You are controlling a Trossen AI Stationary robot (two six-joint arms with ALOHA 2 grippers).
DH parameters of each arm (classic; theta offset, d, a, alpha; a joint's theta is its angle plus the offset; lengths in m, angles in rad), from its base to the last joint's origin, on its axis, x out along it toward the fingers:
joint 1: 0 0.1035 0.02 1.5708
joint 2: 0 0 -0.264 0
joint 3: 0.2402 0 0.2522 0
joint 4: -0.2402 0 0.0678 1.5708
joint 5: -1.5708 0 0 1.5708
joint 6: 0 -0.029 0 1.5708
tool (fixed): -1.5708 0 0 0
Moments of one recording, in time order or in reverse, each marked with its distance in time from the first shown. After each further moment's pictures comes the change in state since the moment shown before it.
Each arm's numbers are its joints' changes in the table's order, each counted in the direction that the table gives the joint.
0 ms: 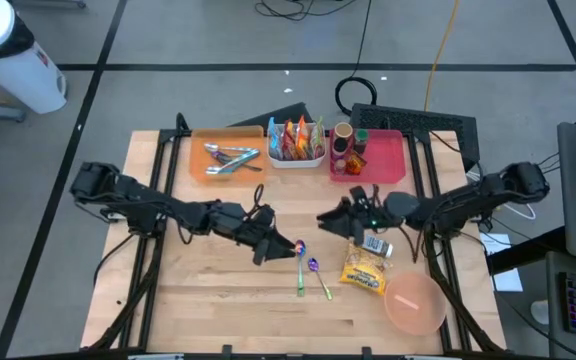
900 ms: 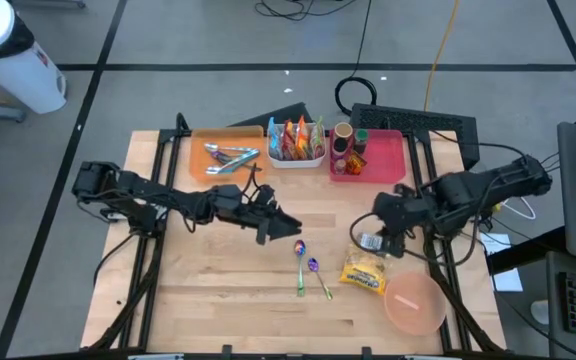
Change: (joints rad) left arm 0.118 -0.006 0.000 0.156 0.035 -0.029; right arm 0.174 0.060 0.803 -2.075 0.081 0.159
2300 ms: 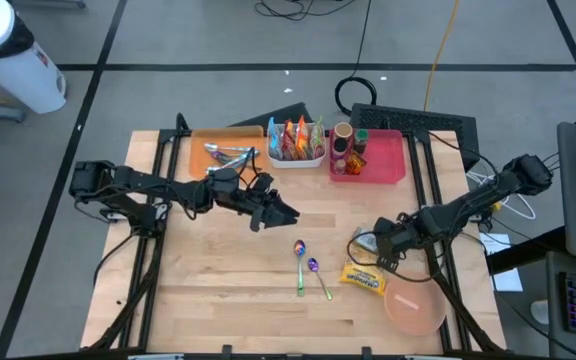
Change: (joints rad) left arm 0.118 0.036 0.000 -0.006 0.202 -0.036; right arm 0.102 0.052 -0.712 0.473 -0.079 -0.313
